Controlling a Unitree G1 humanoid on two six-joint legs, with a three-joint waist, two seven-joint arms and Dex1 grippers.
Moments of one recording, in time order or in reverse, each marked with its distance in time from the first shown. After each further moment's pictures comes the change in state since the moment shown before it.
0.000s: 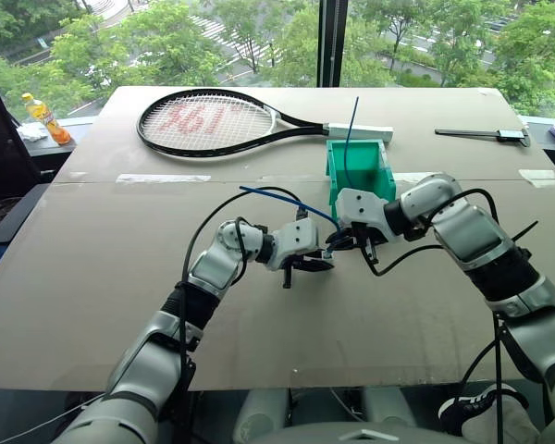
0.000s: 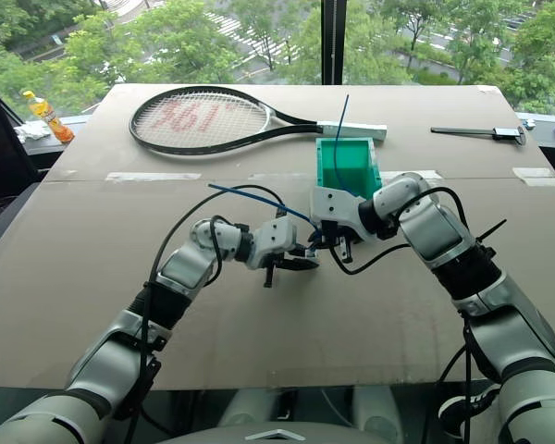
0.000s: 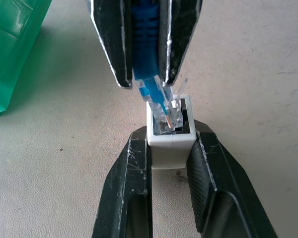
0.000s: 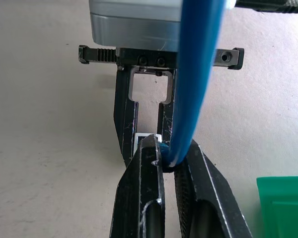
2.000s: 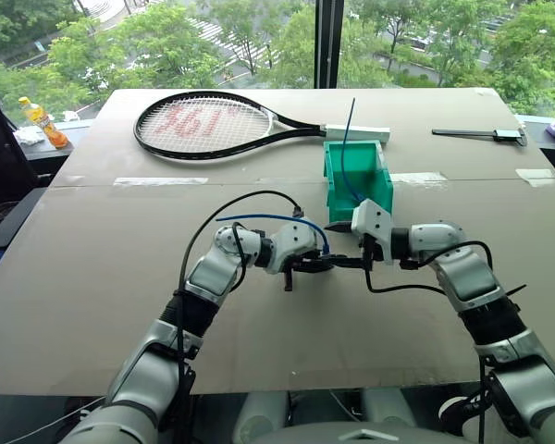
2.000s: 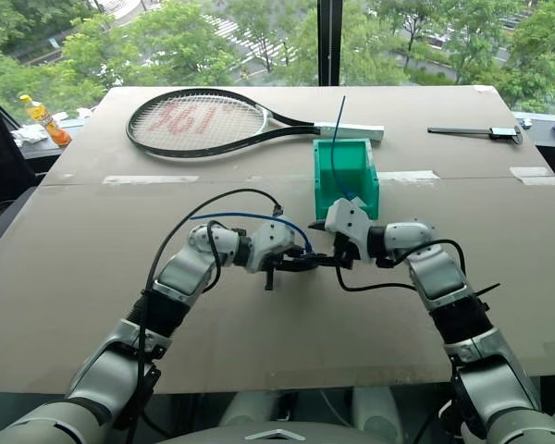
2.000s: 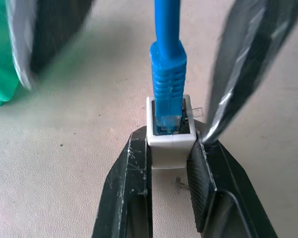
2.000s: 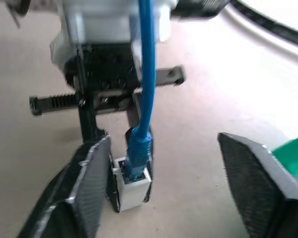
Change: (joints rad) left arm 0.059 -0.011 0.055 -0.129 -0.063 0.219 0.030; right arm 0.399 0.122 -0.336 -0.167 0.149 -0.201 -0.309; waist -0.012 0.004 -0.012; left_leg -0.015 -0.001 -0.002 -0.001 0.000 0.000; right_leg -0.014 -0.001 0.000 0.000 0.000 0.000
